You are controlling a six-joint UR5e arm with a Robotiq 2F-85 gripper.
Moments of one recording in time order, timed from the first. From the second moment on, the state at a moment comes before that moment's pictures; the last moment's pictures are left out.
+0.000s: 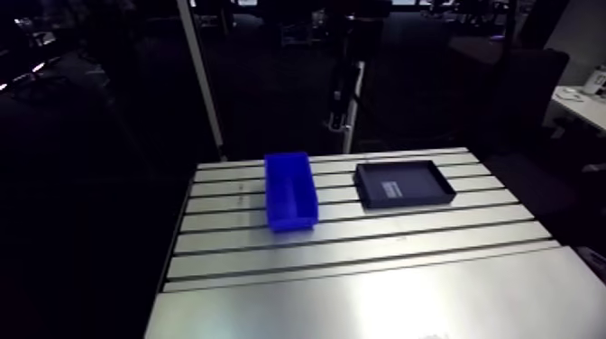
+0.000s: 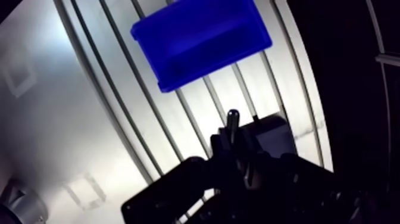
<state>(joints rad) -0.13 -1.31 1.61 -1.82 -1.50 -2.86</state>
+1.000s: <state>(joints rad) 0.01 -1.24 1.62 -1.84 -1.57 -2.96</state>
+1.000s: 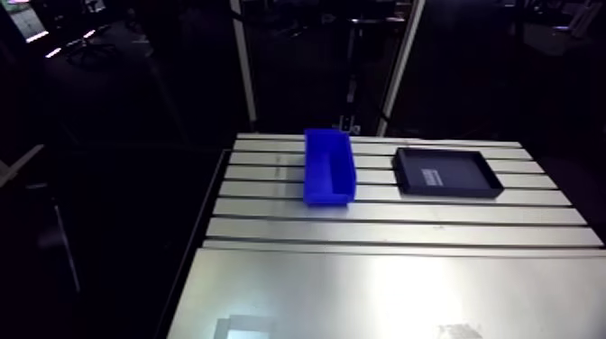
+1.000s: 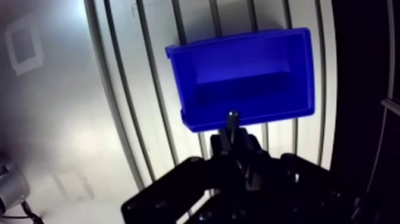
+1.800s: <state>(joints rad) 0.04 -1.15 1.63 -2.00 -1.61 -2.98</state>
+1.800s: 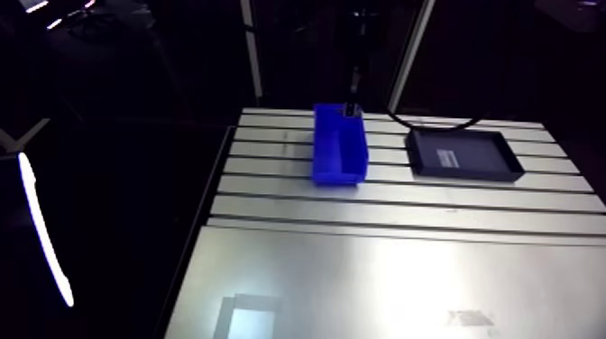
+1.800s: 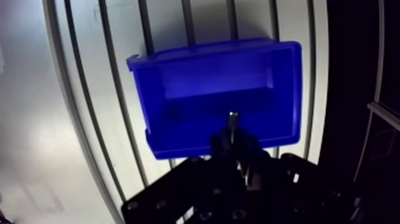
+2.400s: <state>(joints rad) 0.05 -1.11 1.68 -2.08 -1.61 -2.98</state>
